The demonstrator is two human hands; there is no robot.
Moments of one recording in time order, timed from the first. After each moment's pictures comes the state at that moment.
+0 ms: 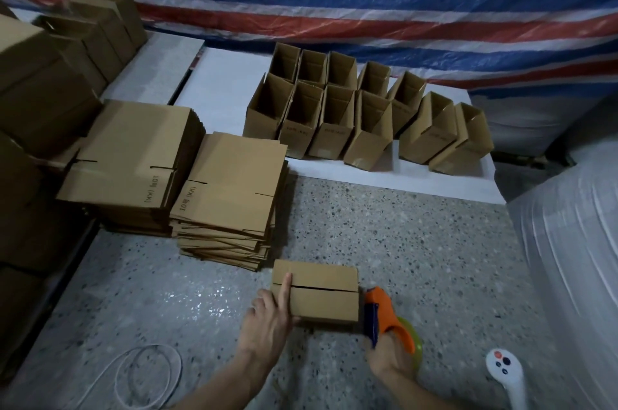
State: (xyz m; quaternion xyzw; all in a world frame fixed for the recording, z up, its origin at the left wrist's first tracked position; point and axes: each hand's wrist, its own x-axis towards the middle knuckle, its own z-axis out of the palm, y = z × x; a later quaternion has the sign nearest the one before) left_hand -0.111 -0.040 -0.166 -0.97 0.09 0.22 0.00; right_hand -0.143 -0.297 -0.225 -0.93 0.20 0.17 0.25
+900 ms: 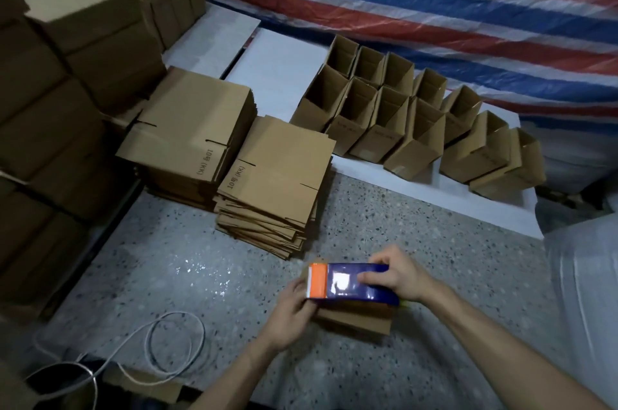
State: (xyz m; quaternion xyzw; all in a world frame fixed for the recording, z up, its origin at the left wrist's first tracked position) left_hand -0.113 -0.008 -0.192 -0.77 -0.06 0.22 -0.60; right_hand 0.003 -0.230 -0.074 -0.85 -0.12 0.34 0.39
